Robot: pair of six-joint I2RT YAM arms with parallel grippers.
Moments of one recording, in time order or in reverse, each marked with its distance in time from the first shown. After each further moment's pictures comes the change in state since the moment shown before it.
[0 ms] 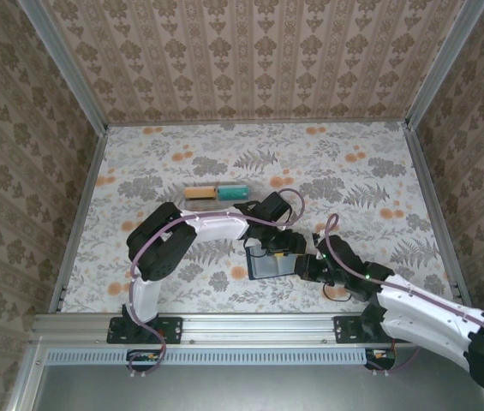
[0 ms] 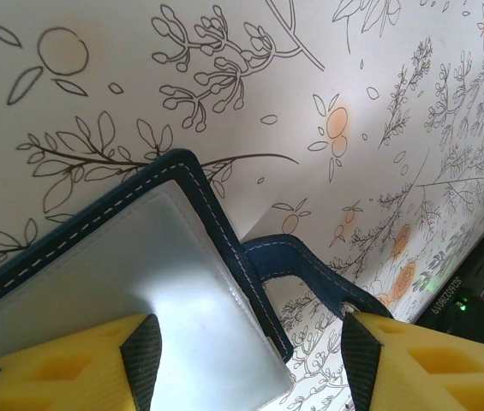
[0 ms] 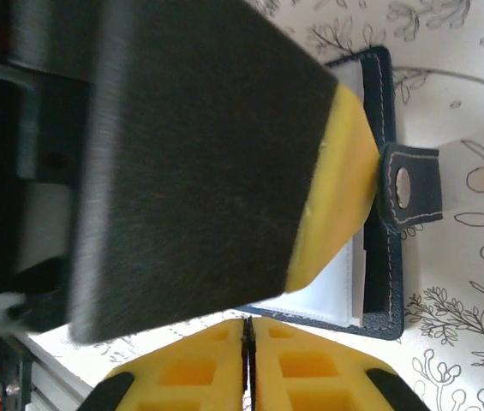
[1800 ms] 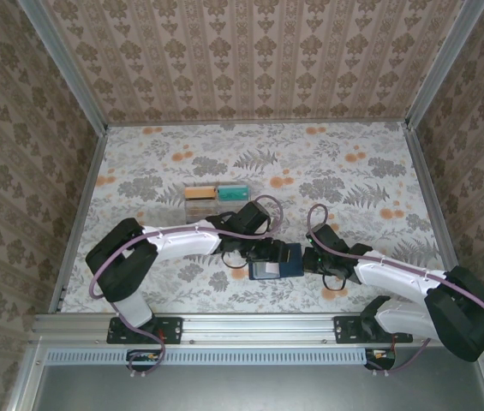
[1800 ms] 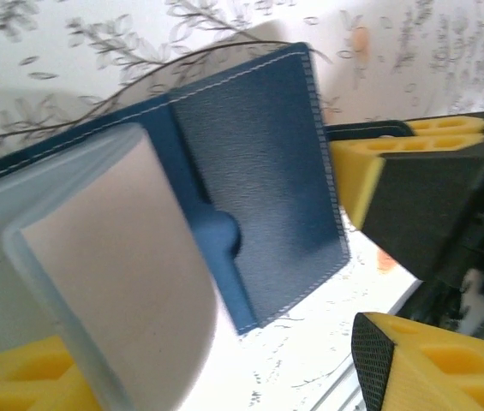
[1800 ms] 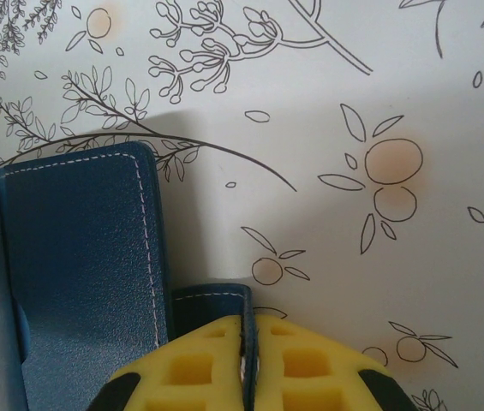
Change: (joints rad) left arm -0.007 -0.296 -0.285 0.065 -0.069 -0.002; right arm -0.094 0.330 0.129 -0.102 0.150 -0.125
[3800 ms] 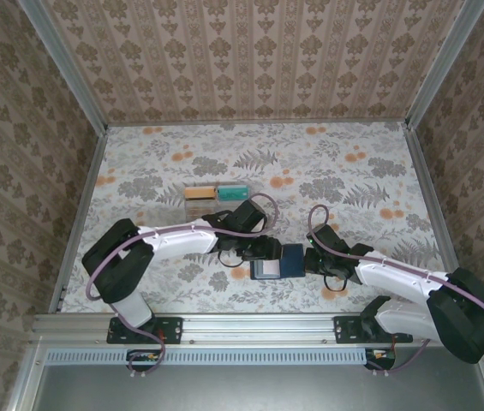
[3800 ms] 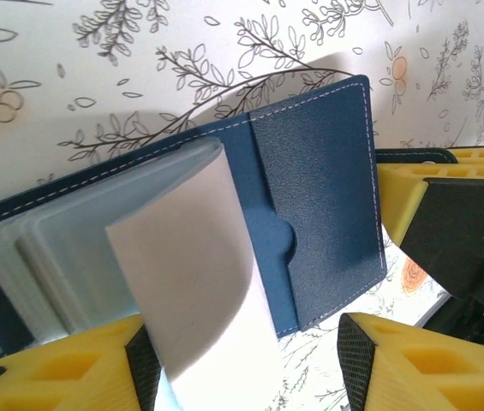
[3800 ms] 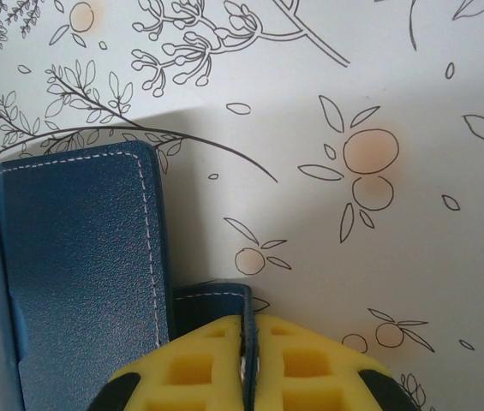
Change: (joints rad) left arm 0.026 -0.026 -0.017 -0.061 -0.074 -0.008; right arm 0.000 -0.014 0.002 -0.032 0.011 0.000
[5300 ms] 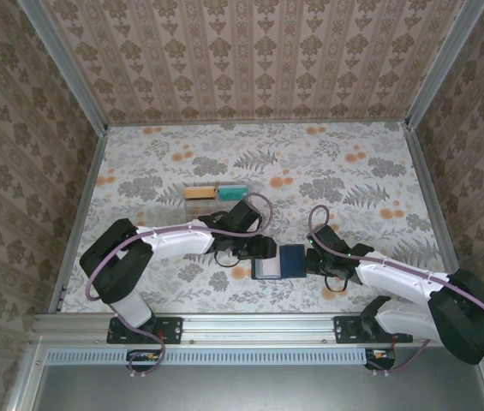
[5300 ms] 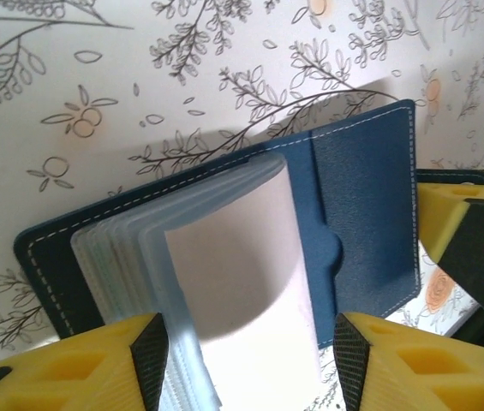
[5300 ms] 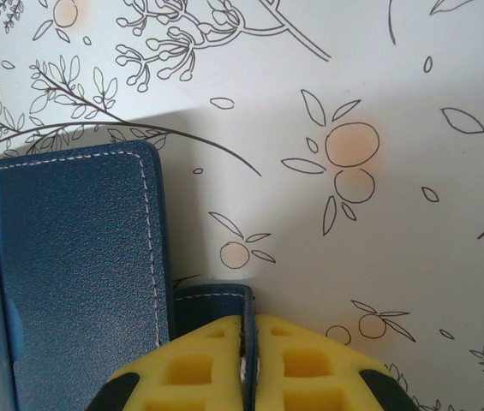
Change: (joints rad) left arm 0.026 -0.006 -0.046 0.032 -0.024 0.004; right arm 0.002 -0.007 0.000 -0.022 0.013 0.000
